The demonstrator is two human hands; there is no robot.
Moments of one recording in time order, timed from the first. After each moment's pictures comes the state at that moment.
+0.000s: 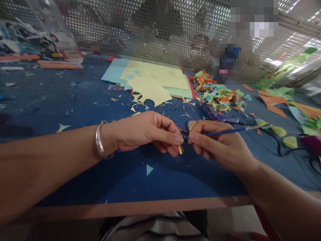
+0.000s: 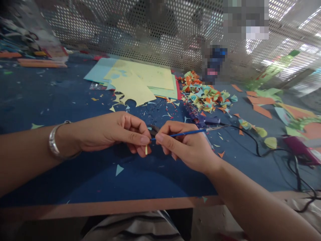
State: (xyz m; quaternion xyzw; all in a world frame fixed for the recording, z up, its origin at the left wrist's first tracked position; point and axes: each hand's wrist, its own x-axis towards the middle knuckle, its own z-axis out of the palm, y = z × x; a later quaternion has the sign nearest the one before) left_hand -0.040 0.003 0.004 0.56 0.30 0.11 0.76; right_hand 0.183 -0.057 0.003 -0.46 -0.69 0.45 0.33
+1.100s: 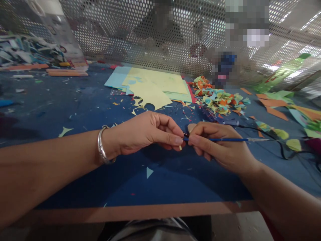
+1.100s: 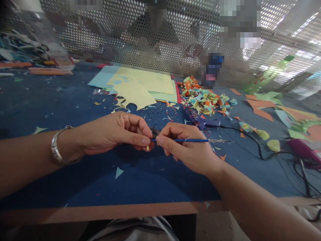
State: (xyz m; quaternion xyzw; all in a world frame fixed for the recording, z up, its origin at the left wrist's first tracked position) left_hand -0.037 -0.003 0.000 0.56 0.31 0.20 0.75; right_hand 0.185 -0.056 0.004 -0.49 -0.72 0.38 0.31
